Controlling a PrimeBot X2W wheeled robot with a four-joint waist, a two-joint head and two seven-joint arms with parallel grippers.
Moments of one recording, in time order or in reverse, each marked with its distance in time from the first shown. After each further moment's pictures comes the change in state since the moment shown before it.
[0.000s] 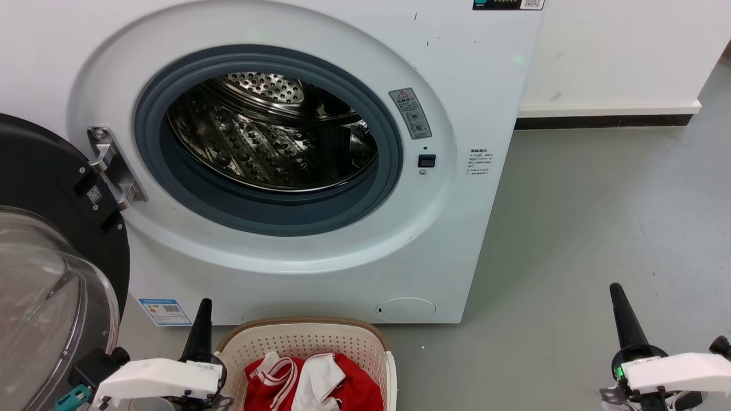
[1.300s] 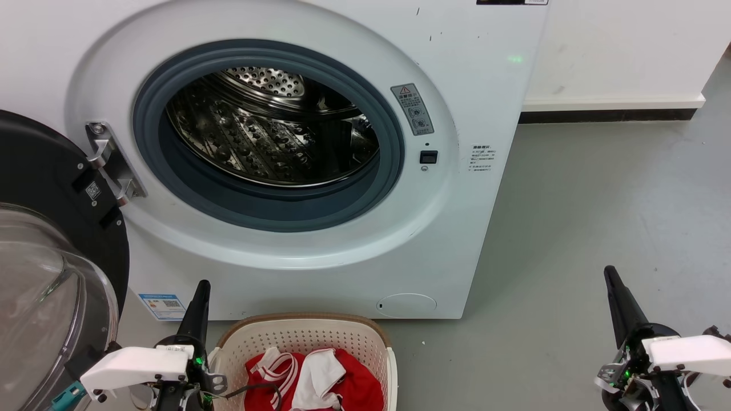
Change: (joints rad) left arm -0.058 0.000 0.041 0.038 -0.368 -0.048 0.090; right arm -0.065 0.000 -0.013 0.048 0.352 0.000 0.091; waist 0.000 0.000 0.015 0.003
